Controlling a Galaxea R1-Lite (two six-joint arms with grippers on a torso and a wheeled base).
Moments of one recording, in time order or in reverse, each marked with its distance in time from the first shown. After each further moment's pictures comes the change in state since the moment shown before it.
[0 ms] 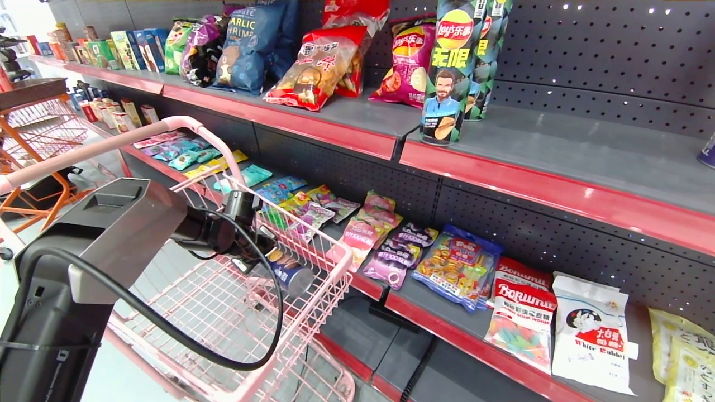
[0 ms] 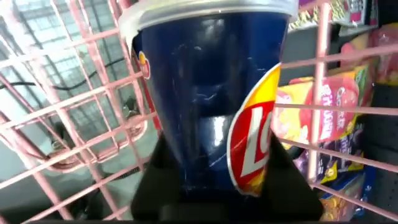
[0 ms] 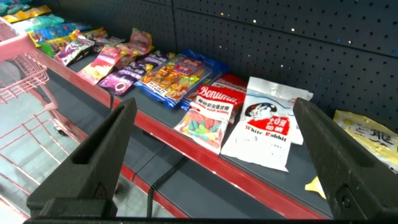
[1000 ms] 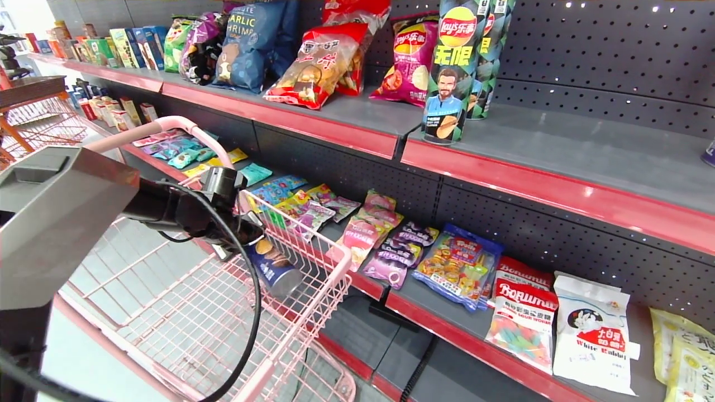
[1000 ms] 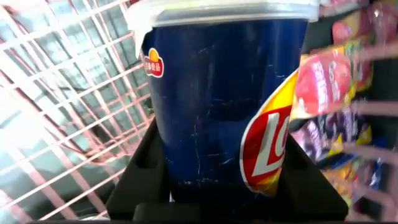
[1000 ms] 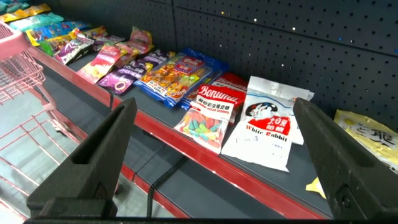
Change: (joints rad) left arm 0.003 -0.243 0.115 0.112 0.014 0.150; right arm 0.000 0.000 0.000 -0.001 0.002 0.000
